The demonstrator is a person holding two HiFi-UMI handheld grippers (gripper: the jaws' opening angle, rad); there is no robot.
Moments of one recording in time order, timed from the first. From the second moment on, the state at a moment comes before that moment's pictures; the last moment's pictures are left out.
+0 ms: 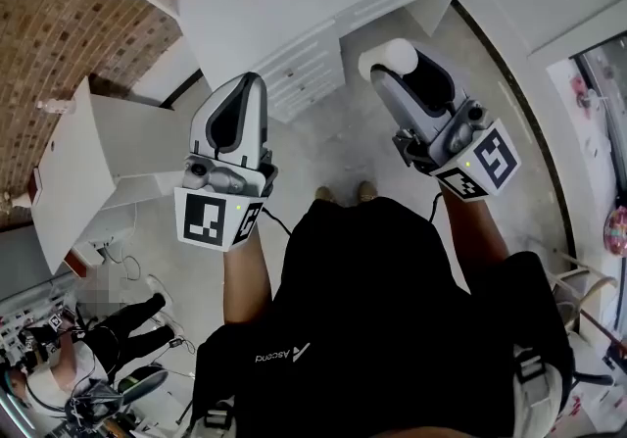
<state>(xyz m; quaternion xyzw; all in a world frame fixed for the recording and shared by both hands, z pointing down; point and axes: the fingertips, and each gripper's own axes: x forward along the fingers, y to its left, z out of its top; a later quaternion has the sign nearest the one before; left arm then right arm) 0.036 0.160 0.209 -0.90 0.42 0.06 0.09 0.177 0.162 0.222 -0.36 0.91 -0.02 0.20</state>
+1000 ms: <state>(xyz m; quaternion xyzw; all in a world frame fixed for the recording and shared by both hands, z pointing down) -0.015 -0.022 0.227 -0.89 0.44 0.06 0.10 0.106 -0.028 0.231 -0.33 0.93 -0.01 0.14</state>
